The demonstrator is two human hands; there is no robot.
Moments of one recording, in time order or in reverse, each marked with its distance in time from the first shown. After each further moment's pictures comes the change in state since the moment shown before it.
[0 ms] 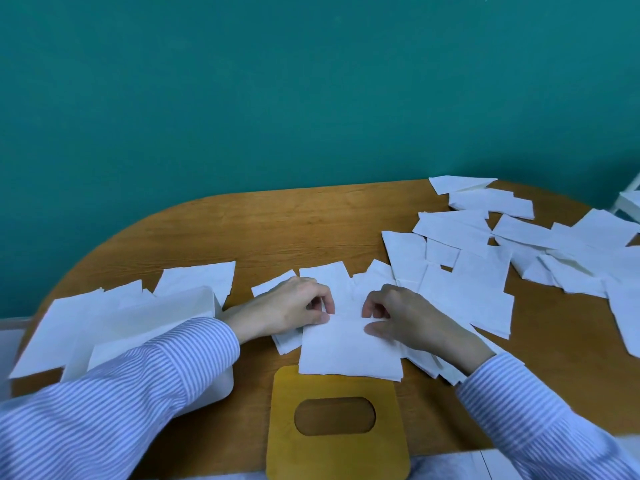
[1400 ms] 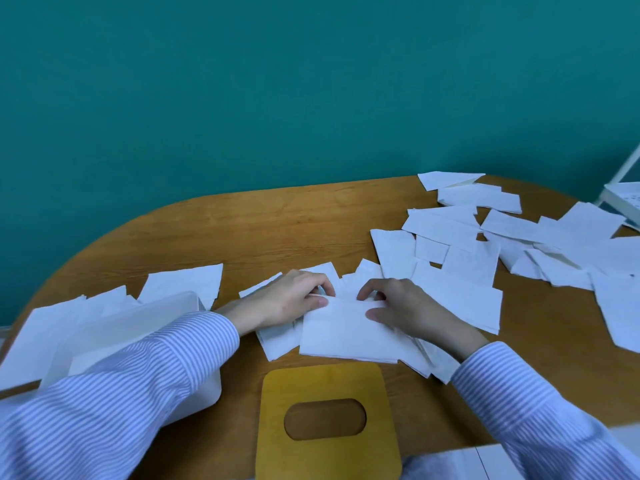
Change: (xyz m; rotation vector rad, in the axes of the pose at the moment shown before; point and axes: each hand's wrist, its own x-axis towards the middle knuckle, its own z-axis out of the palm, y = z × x) left_hand 0.025 0.000 0.002 -0.036 0.009 -0.004; right_hand 0.005 0.017 -0.007 0.140 0.023 0.082
